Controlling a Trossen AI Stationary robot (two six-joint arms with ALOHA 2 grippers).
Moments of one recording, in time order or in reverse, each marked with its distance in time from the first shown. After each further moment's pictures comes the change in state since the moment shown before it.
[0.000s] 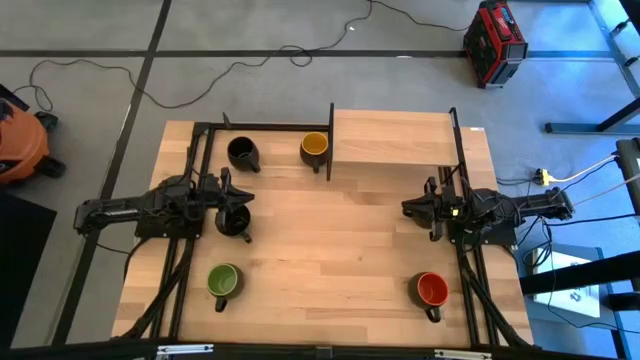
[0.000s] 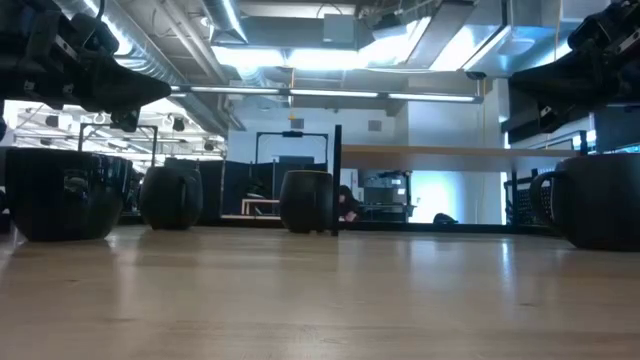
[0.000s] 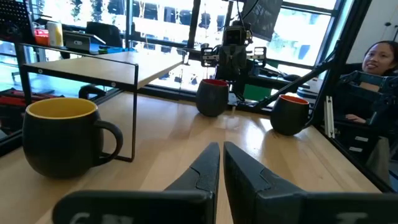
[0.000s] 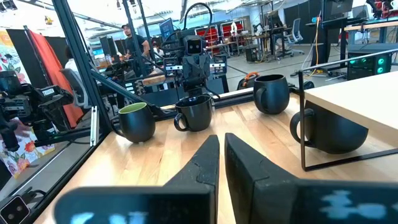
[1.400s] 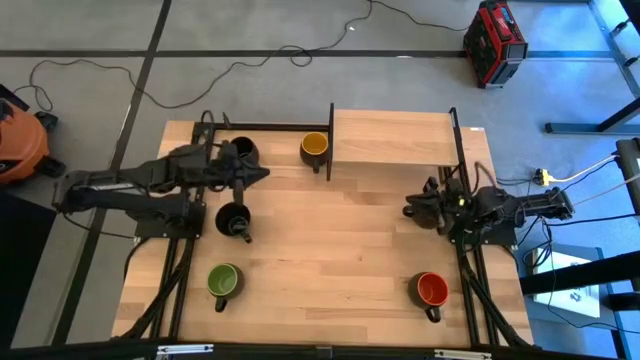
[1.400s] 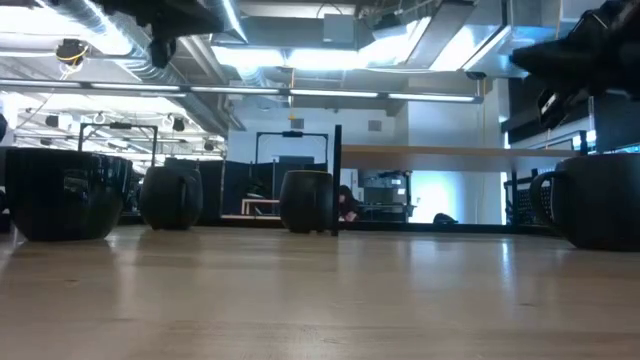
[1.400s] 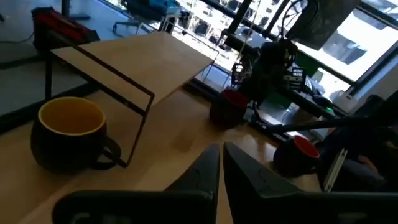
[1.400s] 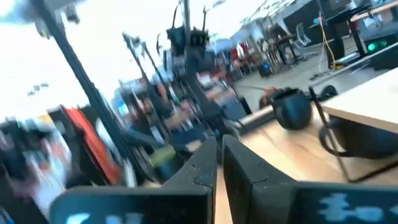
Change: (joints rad) left arm -0.001 0.692 0.660 -0.180 -0.137 -0.306; right arm 0.000 0.000 0.000 0.166 0.022 0.270
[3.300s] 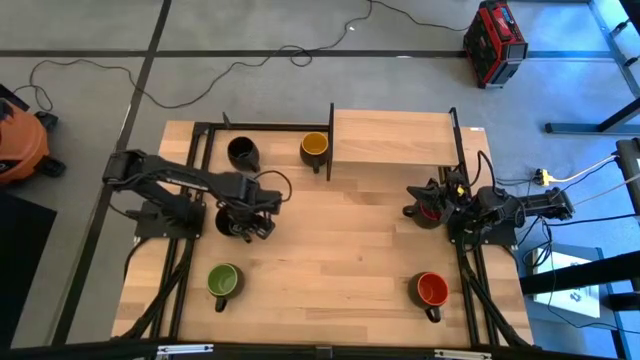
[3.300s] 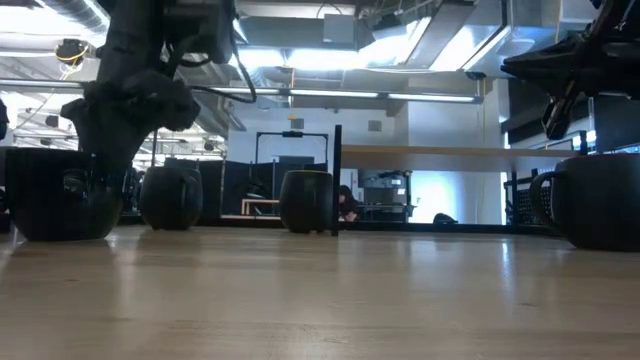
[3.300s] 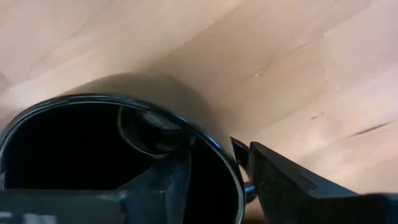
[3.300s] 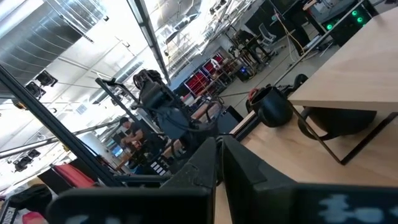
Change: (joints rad) left arm -0.173 0.752 0.249 -0.874 0.175 -0.562; right arm 0.000 0.000 0.000 -0.010 0.144 0.243
